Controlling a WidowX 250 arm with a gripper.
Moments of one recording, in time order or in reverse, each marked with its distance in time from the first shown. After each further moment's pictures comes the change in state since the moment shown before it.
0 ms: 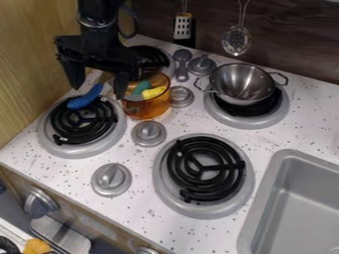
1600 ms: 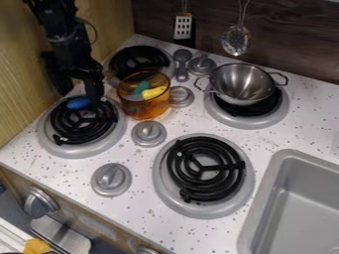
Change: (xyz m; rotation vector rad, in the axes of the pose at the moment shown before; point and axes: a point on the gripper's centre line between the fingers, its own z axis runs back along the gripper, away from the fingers) arm 0.032 0.045 -0.080 -0.205 0.045 -0.220
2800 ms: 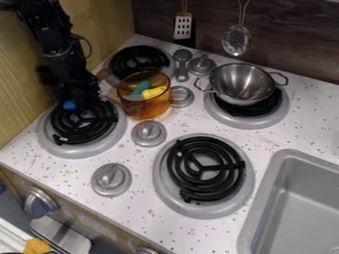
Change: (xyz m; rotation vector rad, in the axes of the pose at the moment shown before) arm -0.011 0.010 -0.018 0.007 0.030 0.050
